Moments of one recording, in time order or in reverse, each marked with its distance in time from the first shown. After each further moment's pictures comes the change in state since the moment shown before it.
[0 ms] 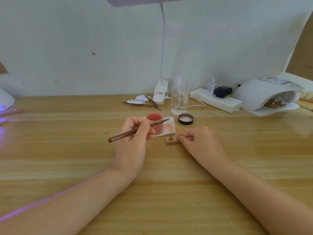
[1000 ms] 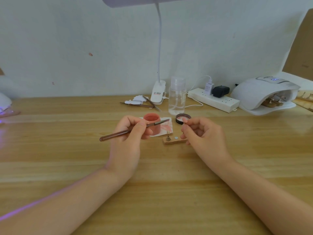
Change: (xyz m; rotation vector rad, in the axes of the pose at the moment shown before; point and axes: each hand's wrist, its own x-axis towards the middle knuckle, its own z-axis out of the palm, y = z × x) left_hand 0.001 0.001 -0.005 -0.033 -0.070 0.035; right_hand -0.008 -0.001 -0.005 0.859 0.192 -0.061
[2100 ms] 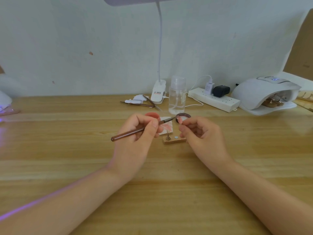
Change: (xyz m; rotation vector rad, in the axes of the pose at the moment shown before) left_hand -0.006 0.008 0.007 0.046 -0.156 0.095; right_hand -0.002 -0.001 0.001 -0.049 -0.051 -0.112
